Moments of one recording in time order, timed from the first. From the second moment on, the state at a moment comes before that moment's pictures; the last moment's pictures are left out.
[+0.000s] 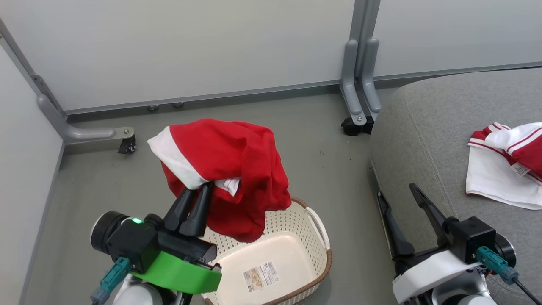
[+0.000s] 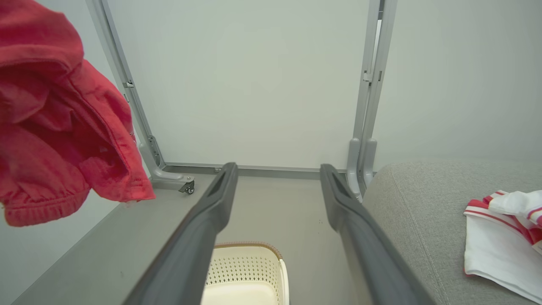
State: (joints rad) left arm -0.11 0.26 -0.44 -0.16 -0.38 0.00 -0.19; right arm 0.10 -0.06 0.12 -0.18 0.11 0.13 0.01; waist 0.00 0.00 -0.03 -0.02
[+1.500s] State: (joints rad) left arm -0.16 0.25 -0.51 -0.15 -0.38 -0.02 -0.19; right arm -0.45 -0.06 0.78 0.23 0.38 0.13 -0.06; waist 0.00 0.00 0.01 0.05
